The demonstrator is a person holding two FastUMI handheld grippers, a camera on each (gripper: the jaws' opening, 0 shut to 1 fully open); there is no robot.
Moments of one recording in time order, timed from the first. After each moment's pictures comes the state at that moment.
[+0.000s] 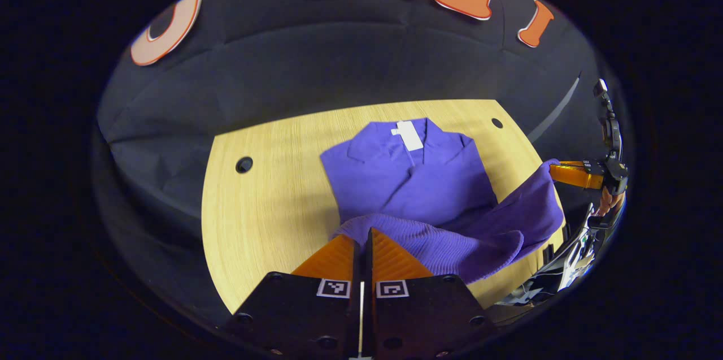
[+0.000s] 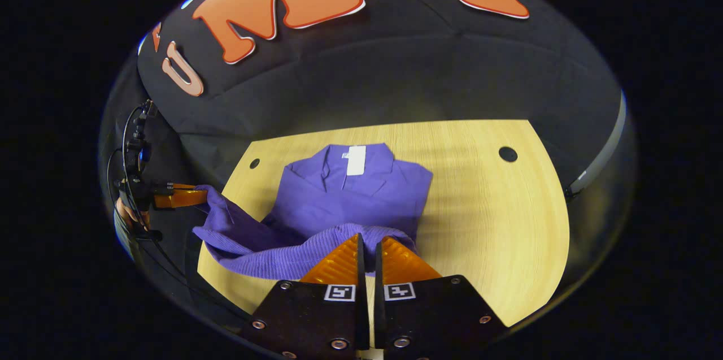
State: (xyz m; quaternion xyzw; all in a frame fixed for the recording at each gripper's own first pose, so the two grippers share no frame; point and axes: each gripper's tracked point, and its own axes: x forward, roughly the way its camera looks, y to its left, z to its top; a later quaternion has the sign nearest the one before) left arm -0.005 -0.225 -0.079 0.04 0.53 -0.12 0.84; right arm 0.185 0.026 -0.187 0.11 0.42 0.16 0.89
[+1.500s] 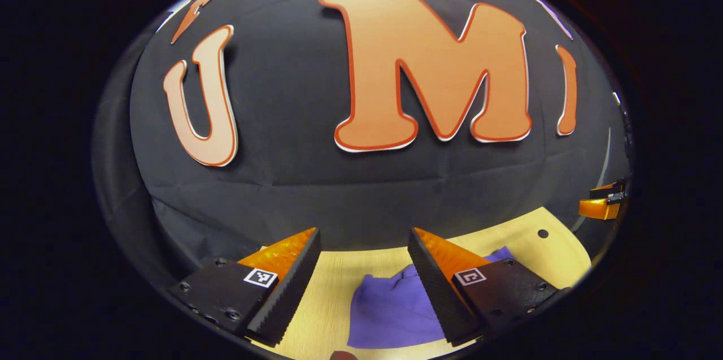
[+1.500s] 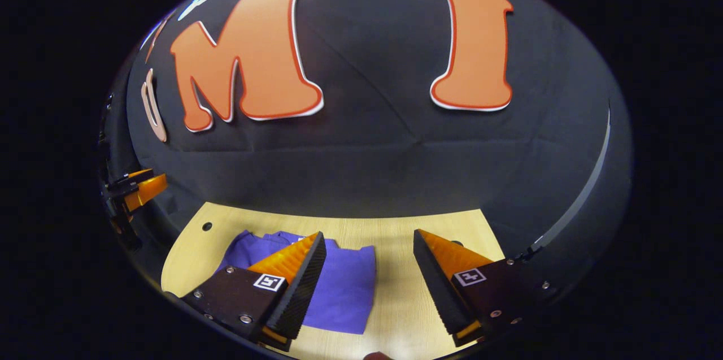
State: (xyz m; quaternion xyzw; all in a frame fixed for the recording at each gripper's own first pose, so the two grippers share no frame) left arm 0.124 -0.237 0.047 0.04 0.22 0.00 0.98; right arm 0.281 -0.044 -0.085 0.06 0.23 0.04 0.97
